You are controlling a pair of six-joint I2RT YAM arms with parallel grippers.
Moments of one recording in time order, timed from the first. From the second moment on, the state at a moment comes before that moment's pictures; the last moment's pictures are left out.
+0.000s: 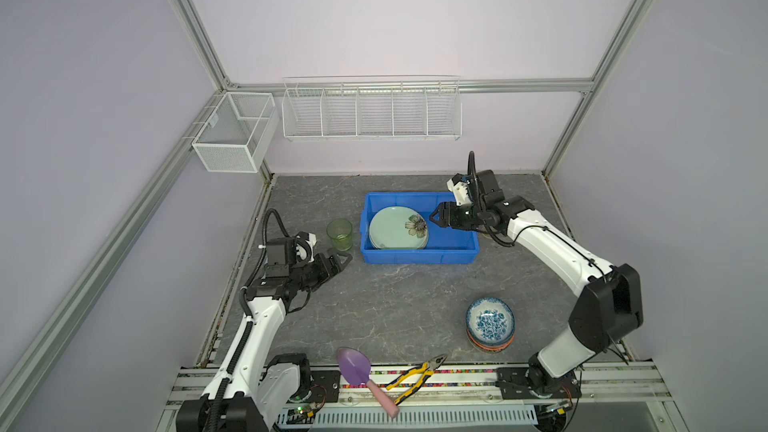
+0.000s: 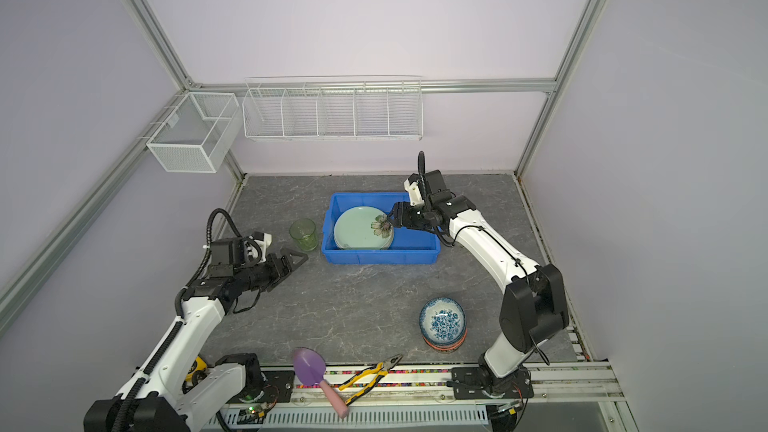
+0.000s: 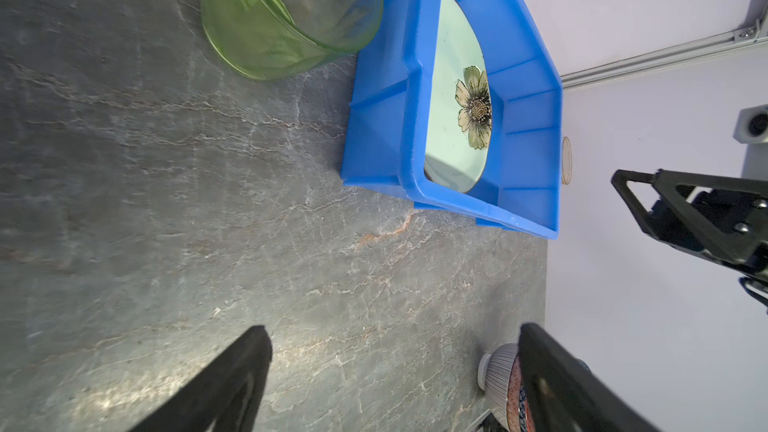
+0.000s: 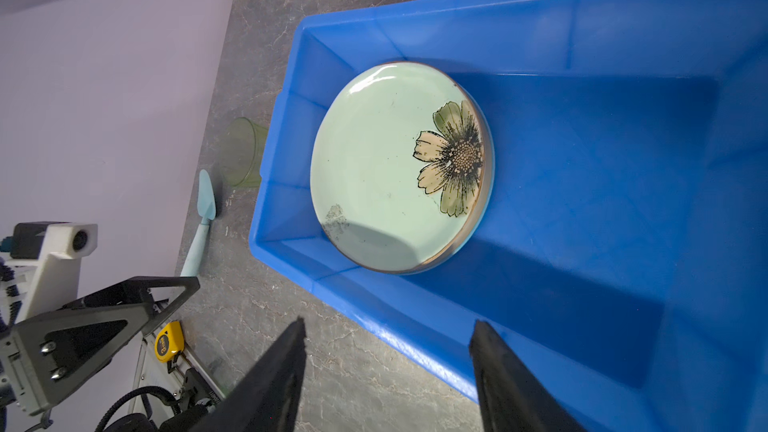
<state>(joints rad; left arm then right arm) -0.02 0.96 0.63 -0.48 0.62 -0.57 0.46 1.61 1.41 -0.64 -0.33 0.45</state>
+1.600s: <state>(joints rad) -0.77 1.43 1.24 -0.53 0.41 -0.42 0.48 0.86 1.09 -1.48 -0.03 0.51</state>
